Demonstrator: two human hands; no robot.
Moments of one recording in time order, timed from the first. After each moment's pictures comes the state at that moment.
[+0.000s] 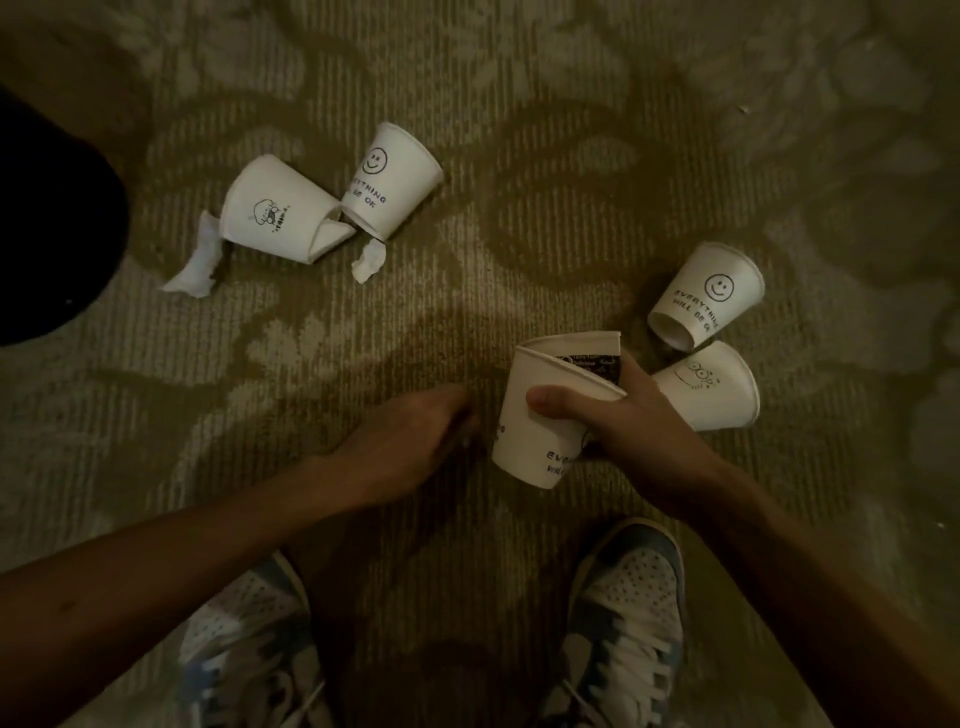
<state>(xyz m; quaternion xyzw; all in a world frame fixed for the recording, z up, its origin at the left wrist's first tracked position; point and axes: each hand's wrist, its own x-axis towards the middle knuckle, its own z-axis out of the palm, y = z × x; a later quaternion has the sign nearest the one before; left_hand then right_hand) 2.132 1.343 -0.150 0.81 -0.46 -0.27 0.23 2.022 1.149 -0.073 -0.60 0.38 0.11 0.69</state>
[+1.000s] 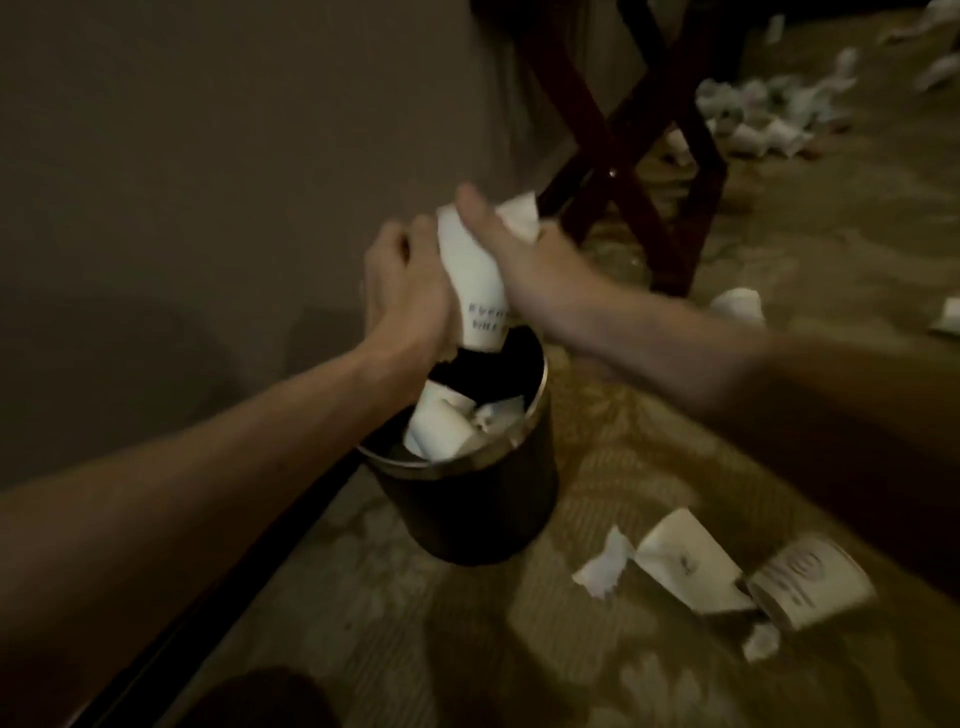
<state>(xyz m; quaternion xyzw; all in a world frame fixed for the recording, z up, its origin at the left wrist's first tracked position) 2.423 1.530 0.148 0.81 0.11 0.17 0.55 2.416 1.415 0.158 -0.75 -0.01 0.05 0.66</state>
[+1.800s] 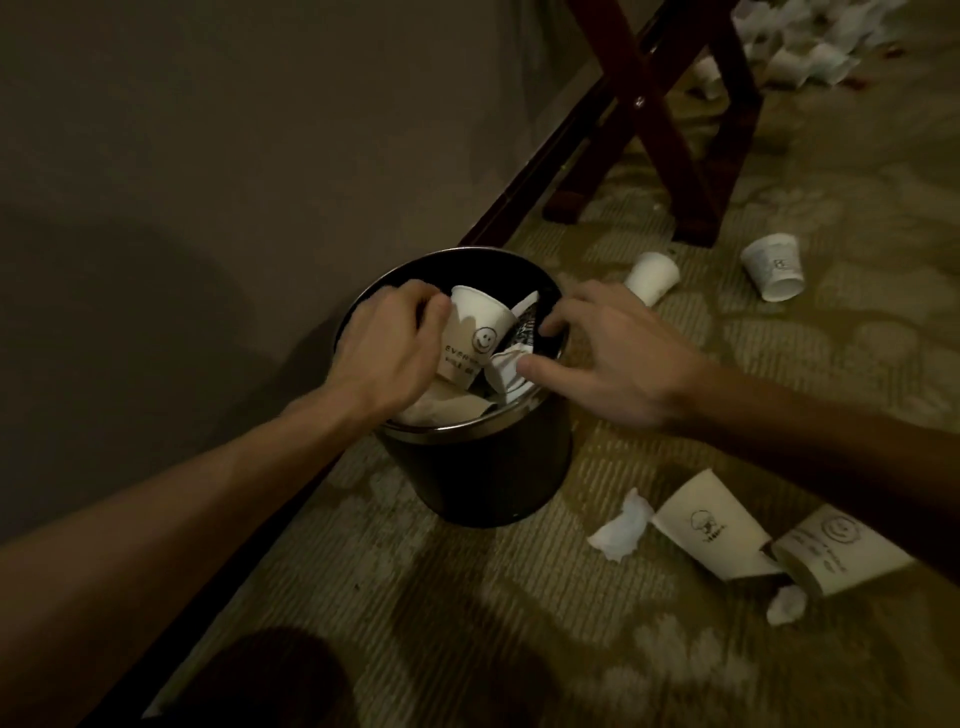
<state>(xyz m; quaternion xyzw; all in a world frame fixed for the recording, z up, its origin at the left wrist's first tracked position) 2.406 1.594 0.084 0.97 -0.05 0.09 0.21 2.392 1.375 0.072 -0.94 -0.21 -0.03 0.26</state>
